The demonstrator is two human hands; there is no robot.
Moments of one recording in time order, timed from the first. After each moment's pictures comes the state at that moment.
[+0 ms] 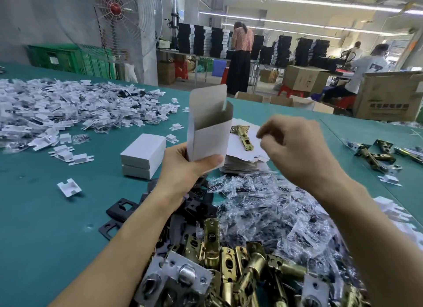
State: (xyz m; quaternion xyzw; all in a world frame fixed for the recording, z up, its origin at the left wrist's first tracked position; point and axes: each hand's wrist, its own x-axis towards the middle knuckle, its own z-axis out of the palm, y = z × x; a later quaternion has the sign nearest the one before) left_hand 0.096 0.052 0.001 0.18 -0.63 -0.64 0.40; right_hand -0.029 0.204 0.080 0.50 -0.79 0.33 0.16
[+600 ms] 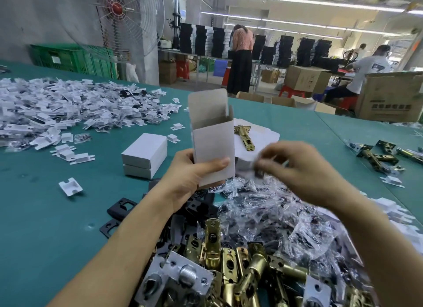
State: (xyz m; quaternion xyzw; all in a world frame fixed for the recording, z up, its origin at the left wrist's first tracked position) left_hand 0.096 0.050 -0.001 0.16 -0.56 -0.77 0.27; right_hand -0.037 0.219 0.062 0.56 -0.76 0.32 -0.02
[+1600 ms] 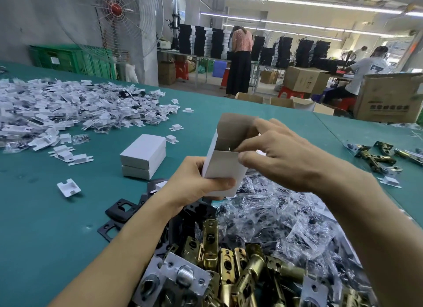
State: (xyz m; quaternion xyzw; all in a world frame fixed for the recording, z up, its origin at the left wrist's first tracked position) left_hand 0.099 0.057 -0.005 0.13 -0.70 -0.67 0.22; right_hand -0.016 0.203 0.099 0.61 -0.78 0.11 0.03
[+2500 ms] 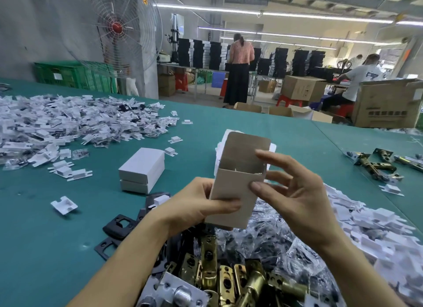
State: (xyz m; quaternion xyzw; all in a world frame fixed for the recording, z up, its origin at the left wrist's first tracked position) left_hand 0.102 0.065 0.000 0.07 -0.69 -0.72 0.10; right_hand -0.024 0.229 0.026 0.52 -0.58 0.62 -0.06
